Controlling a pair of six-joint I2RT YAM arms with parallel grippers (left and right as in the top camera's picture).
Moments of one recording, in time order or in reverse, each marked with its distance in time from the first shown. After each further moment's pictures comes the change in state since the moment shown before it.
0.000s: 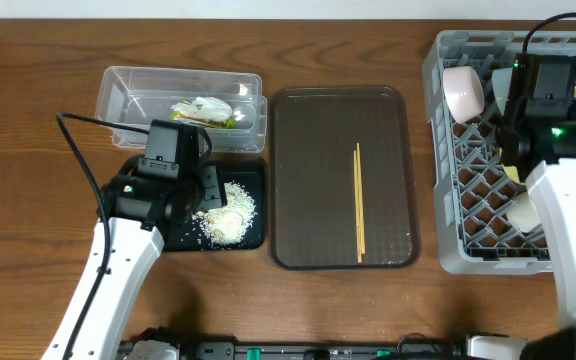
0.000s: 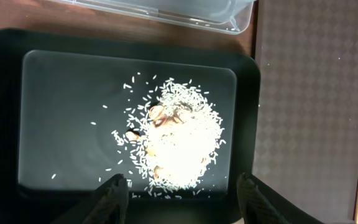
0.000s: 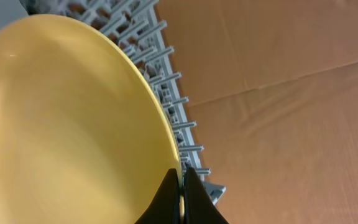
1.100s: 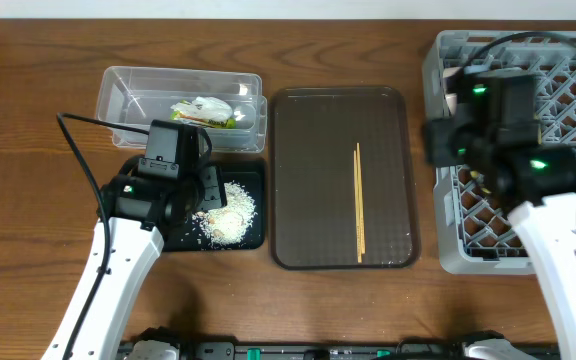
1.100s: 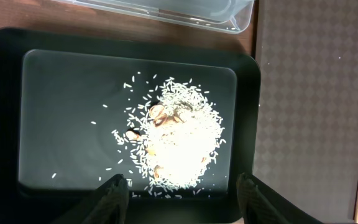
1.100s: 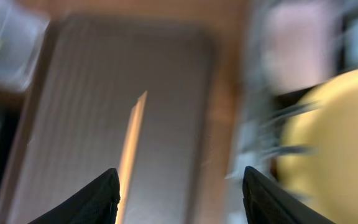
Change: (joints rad) left arm 0.000 0.000 0.000 -0.001 0.000 0.000; right arm 0.233 -0.135 -0.035 -0.153 -0.957 0.326
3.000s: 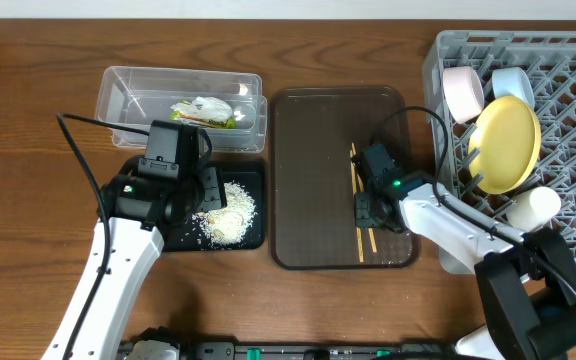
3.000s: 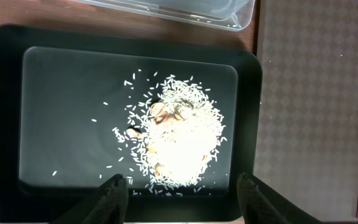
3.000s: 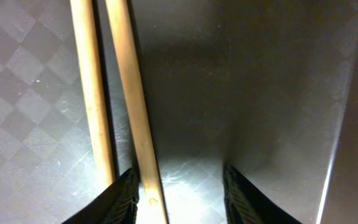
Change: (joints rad) left arm 0.000 0.000 0.000 -0.008 0.000 0.000; right arm 0.284 0.345 -0.392 0.297 0.119 0.405
